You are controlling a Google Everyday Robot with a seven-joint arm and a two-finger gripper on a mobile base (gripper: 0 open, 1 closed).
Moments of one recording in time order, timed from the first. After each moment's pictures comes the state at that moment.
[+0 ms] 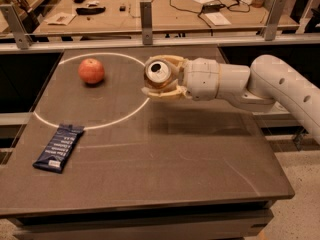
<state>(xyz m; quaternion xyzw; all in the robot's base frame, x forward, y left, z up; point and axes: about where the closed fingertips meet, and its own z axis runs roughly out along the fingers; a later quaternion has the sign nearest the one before) 0.560 0.003 0.935 -0.59 0.38 0.30 0.65</state>
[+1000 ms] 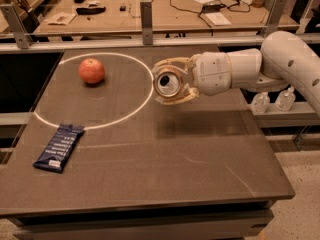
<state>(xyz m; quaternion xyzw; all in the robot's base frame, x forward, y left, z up) 0.544 -0.017 0.930 -0.73 0.22 0.17 0.62</state>
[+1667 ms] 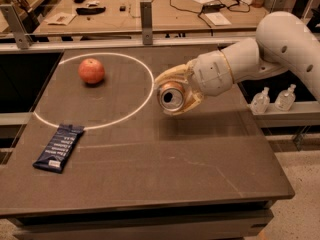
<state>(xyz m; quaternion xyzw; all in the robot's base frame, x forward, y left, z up) 0.530 -0.026 0.902 -0.83 0.13 0.11 0.52</state>
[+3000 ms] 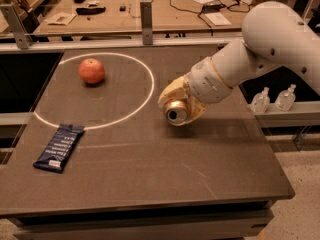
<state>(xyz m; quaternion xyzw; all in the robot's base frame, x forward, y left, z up) 0.530 -0.045 0.860 -0.92 0.10 -0.01 0.37</state>
